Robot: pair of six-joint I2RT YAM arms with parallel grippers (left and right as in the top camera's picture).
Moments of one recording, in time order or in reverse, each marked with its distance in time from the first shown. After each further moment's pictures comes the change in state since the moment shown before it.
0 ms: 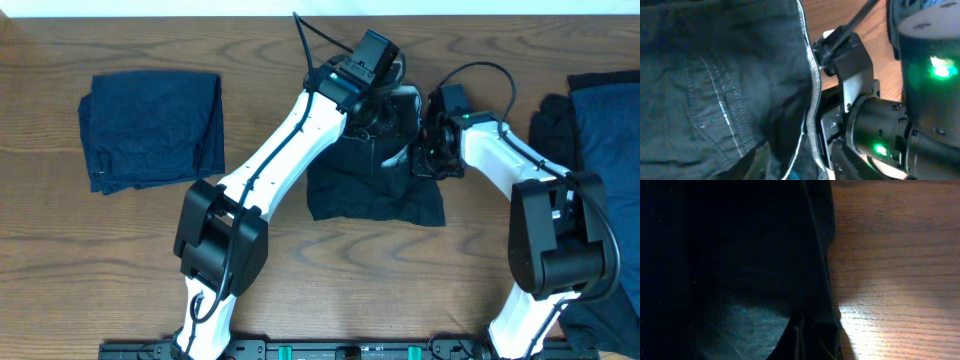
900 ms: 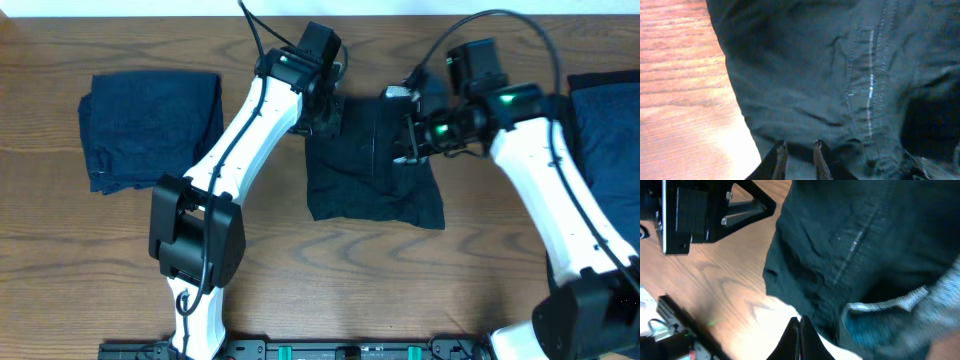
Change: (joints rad) left arm 0.167 -0.036 -0.078 -0.178 -0.197 0.159; right arm 0.072 -0.290 0.222 -0.256 -0.364 -0.210
